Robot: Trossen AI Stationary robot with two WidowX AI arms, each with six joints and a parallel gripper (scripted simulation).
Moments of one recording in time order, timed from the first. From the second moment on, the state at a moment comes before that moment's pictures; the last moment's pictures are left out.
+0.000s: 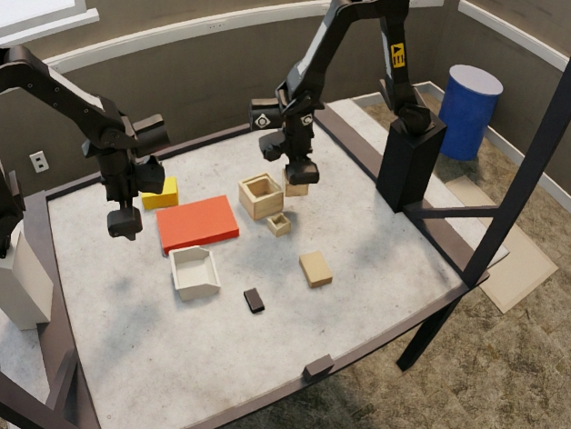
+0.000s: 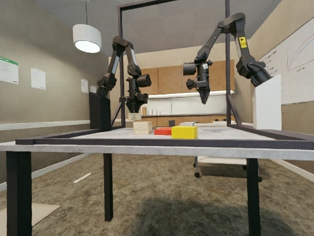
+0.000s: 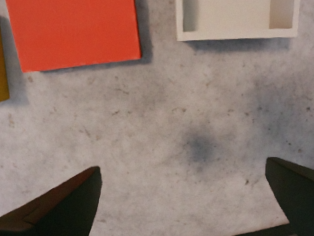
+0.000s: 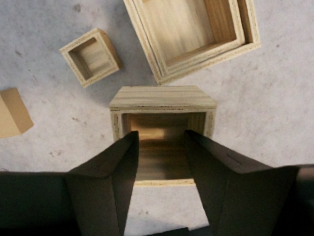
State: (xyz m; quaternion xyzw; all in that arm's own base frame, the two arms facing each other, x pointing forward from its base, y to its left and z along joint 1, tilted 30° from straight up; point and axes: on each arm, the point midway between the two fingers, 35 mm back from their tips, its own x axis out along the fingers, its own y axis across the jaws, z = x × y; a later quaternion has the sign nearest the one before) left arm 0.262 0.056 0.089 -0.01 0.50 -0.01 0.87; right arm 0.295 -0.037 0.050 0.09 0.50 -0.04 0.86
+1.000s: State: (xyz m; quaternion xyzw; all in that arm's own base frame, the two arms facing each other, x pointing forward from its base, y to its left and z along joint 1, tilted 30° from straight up) left arm 0.262 0.056 0.089 -0.01 0.50 -0.01 0.87; right arm 0.337 -0.072 0.110 0.09 0.50 -0.04 0.86
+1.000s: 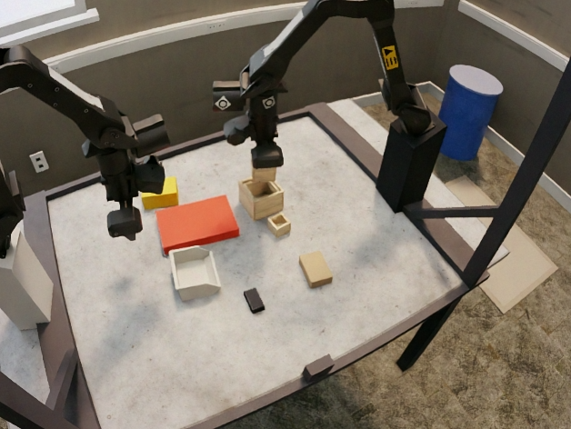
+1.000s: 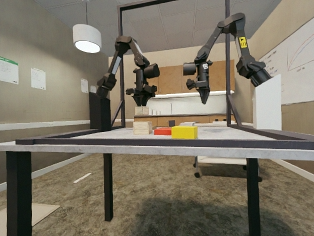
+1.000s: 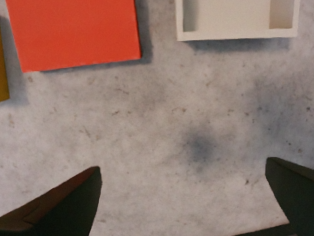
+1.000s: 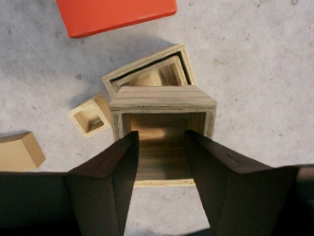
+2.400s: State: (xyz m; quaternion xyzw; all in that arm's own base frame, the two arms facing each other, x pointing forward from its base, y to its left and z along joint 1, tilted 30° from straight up) left arm 0.315 0.115 0.122 -0.08 0.16 0.08 0.98; right arm 0.337 -0.072 0.109 0.09 0.50 -0.04 0.86
